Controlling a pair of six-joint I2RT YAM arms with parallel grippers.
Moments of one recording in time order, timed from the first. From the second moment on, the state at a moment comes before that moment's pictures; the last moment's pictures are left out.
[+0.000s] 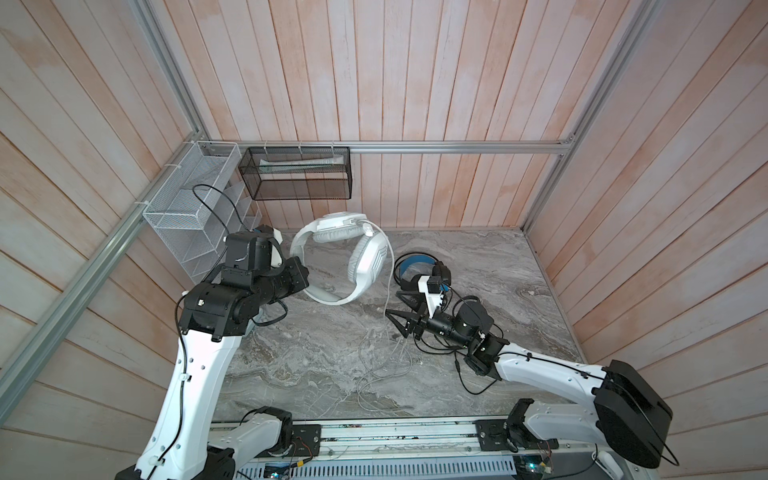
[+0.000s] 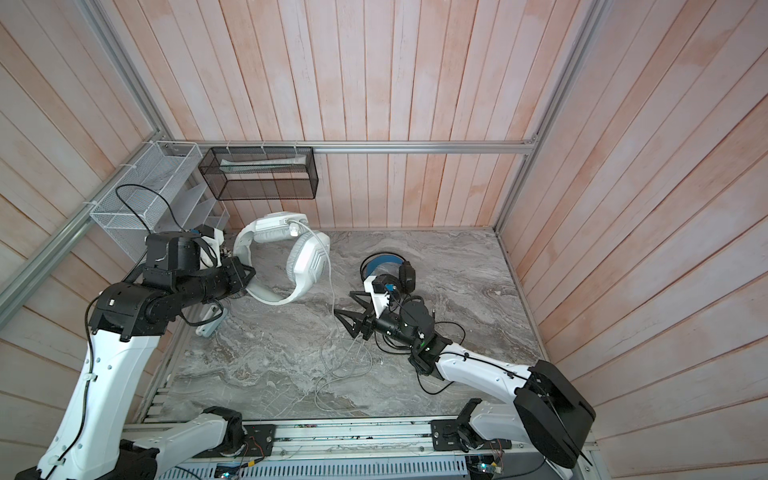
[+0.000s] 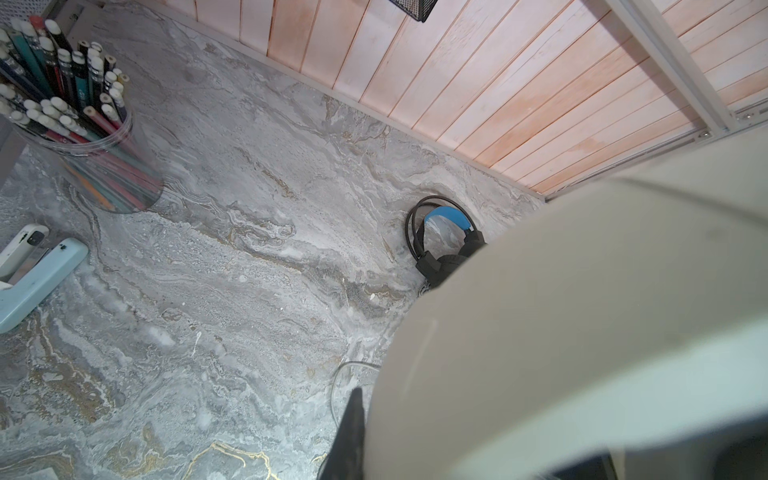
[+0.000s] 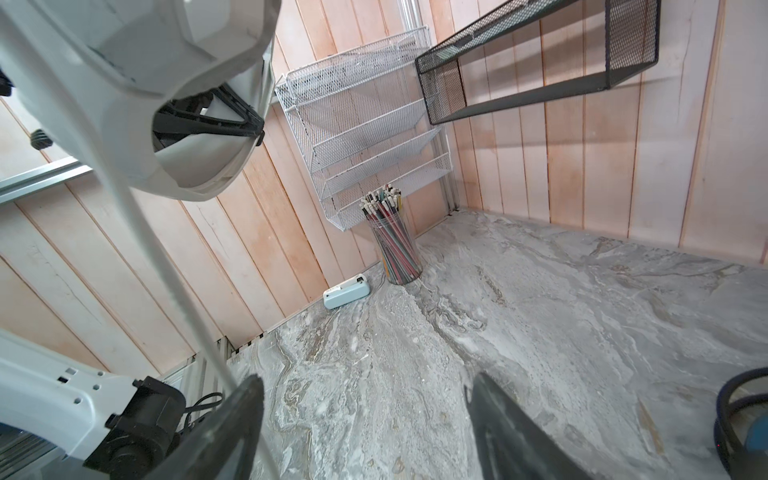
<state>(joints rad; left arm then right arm) -0.24 1.12 1.59 -1.15 0.12 -0.55 0.83 1.21 0.55 0.72 -0.31 0.37</state>
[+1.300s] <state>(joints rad) -0.24 1.09 1.39 -1.14 0.07 -0.50 0.84 1.05 0.49 0.60 -0.12 0.29</state>
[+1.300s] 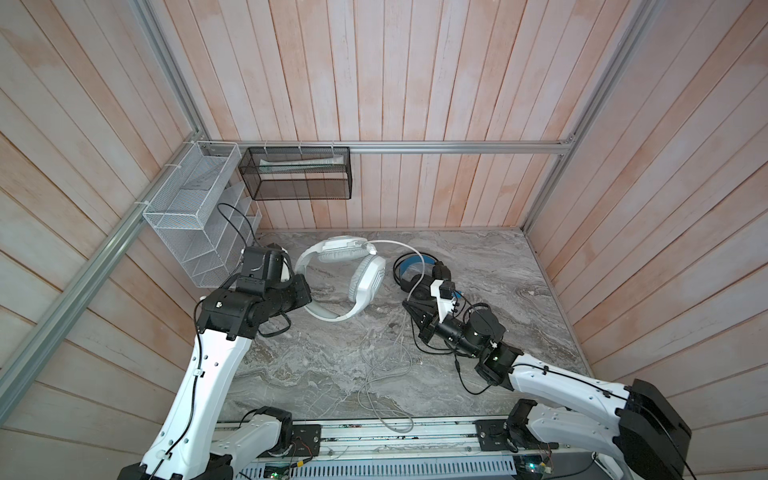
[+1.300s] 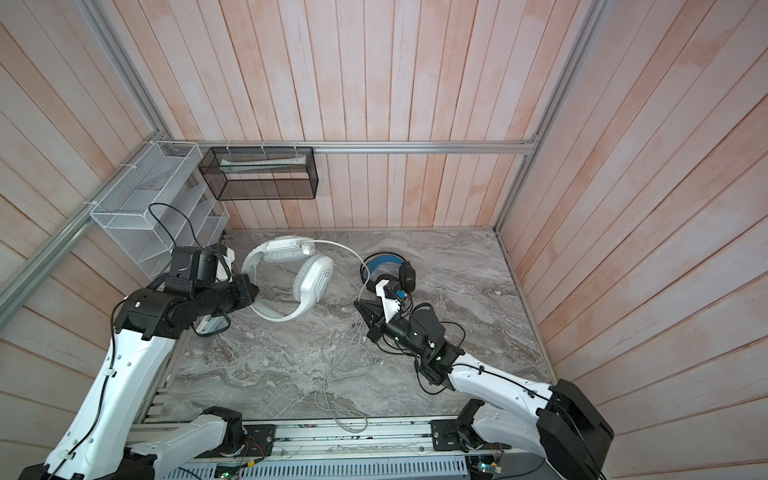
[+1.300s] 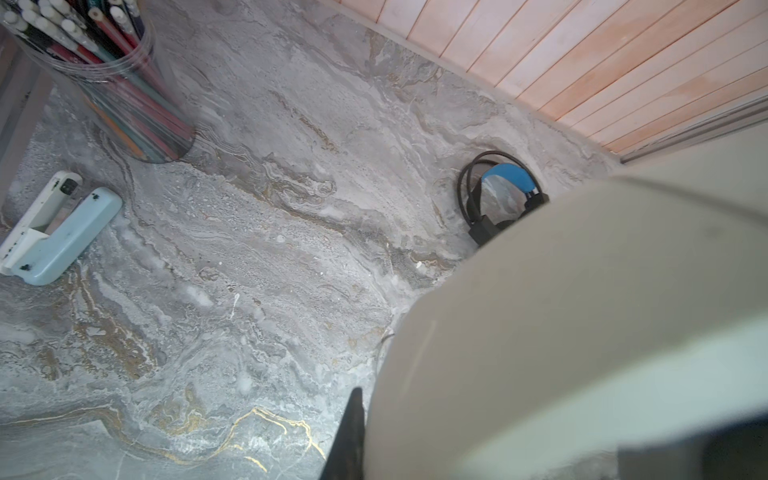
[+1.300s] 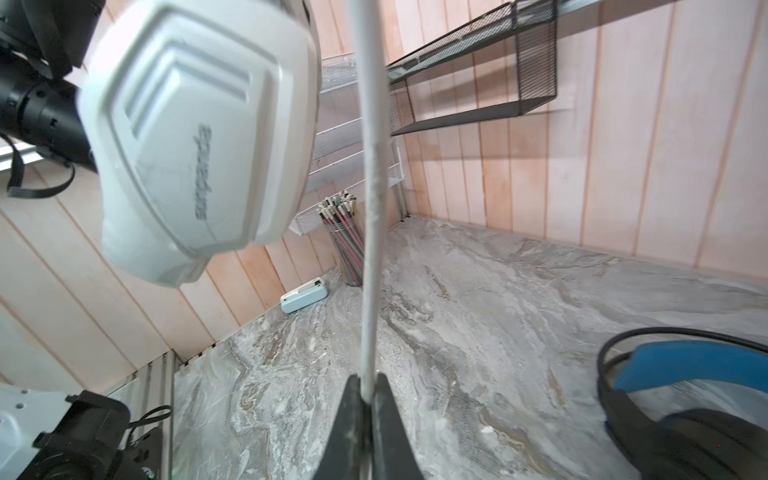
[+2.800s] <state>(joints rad) -0.65 0.98 1.07 -1.01 -0.26 -0.26 0.84 1.48 1.34 -0.02 0.27 -0.04</state>
